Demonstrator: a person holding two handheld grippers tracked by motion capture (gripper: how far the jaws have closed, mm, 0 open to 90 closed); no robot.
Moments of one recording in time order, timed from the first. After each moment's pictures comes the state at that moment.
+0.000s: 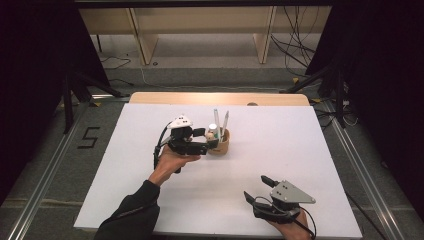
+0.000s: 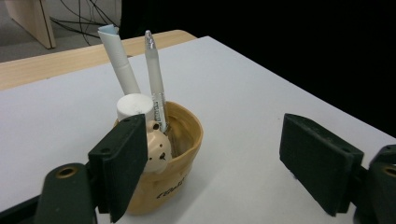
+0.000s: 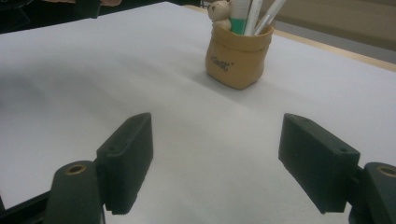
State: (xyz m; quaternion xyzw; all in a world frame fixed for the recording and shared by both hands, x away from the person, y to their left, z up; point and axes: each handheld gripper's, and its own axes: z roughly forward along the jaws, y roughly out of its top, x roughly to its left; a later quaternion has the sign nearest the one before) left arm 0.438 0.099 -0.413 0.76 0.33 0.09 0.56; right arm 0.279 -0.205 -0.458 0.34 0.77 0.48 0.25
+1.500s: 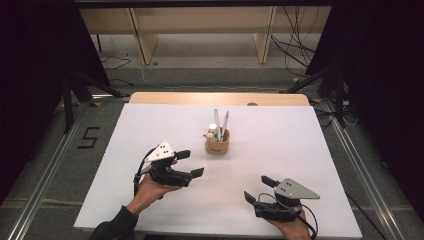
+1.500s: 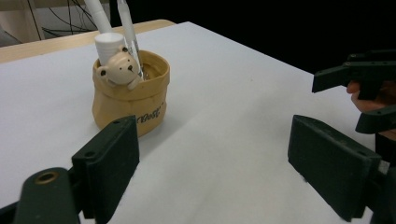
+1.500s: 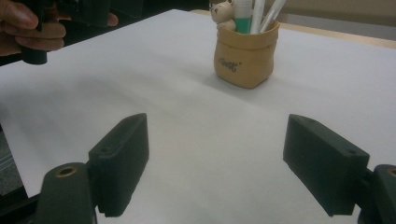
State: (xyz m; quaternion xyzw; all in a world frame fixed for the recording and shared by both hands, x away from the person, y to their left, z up) left arm 0.366 0.140 -0.439 0.76 0.29 0.10 0.57; right arm 0.283 -0.211 -0.458 0.36 0.76 0.51 0.20
